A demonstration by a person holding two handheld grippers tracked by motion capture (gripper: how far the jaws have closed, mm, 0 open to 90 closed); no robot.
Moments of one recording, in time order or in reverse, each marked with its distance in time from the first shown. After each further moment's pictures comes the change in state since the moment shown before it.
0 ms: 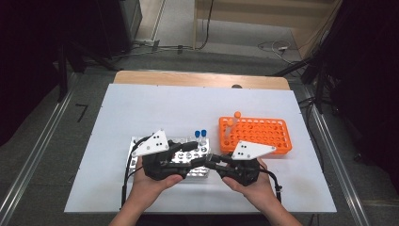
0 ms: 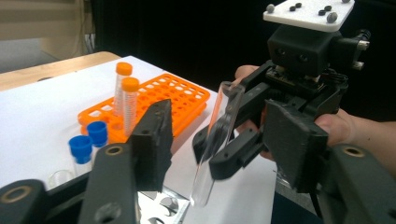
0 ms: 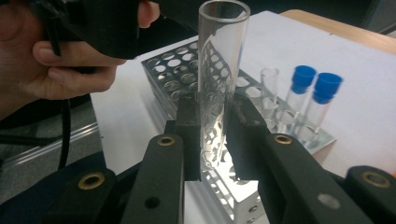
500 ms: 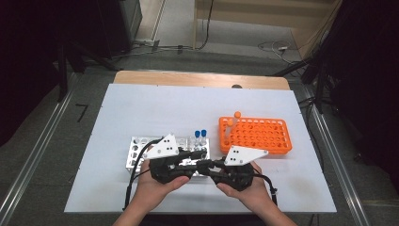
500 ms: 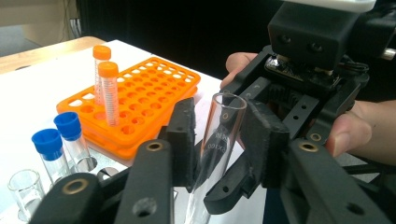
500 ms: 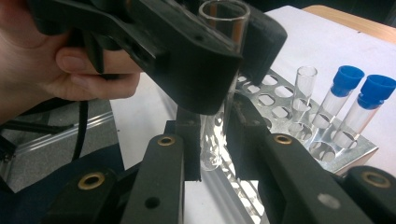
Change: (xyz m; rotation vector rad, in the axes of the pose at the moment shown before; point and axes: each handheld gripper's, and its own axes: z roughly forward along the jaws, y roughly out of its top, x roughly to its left) left arm -0.006 -0.004 0.012 0.067 -0.021 0.022; right arm 0.013 0.001 0.007 0.022 0.037 -0.021
